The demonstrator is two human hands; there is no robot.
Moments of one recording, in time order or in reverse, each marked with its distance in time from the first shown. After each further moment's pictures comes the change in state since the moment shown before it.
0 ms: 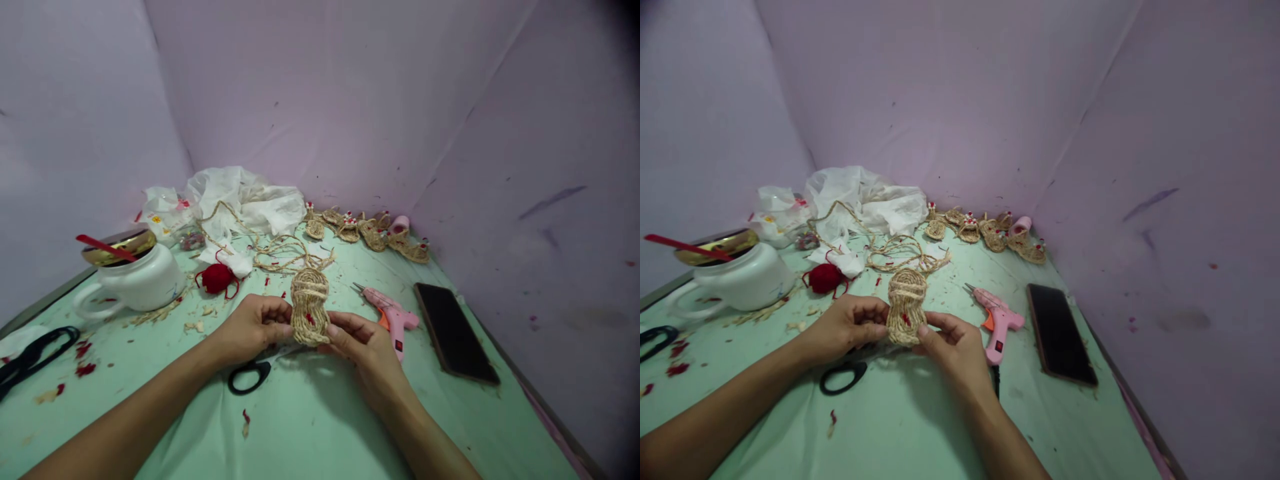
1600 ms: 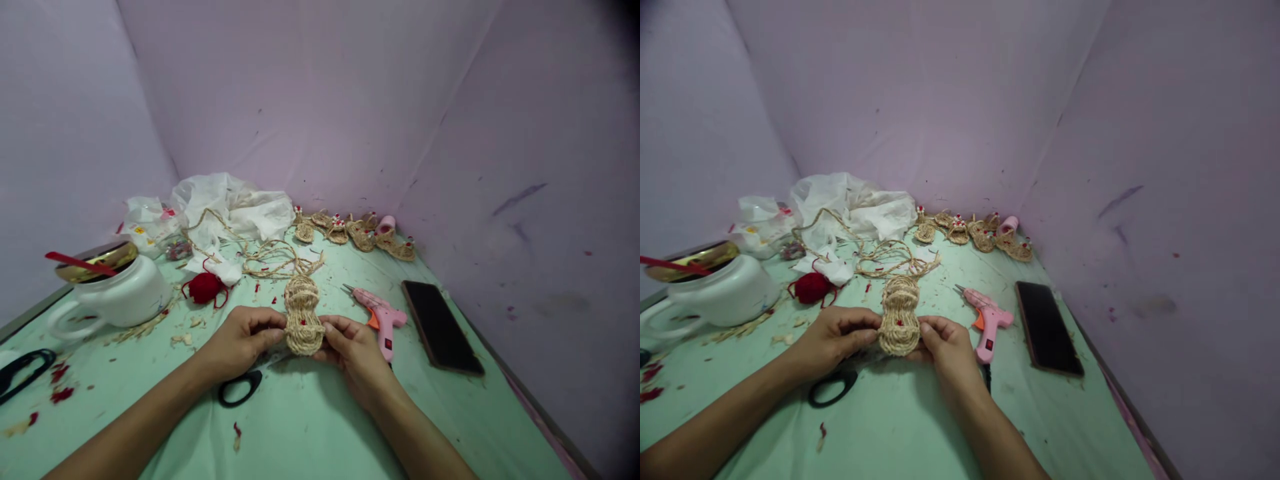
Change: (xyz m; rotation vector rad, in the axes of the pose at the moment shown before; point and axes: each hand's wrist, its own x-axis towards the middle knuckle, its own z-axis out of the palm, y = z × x) left_hand 0.001 -0.007 -0.002 0.108 -0.011 0.130; right_hand 0.007 0.004 0.002 0.124 0.019 0.083
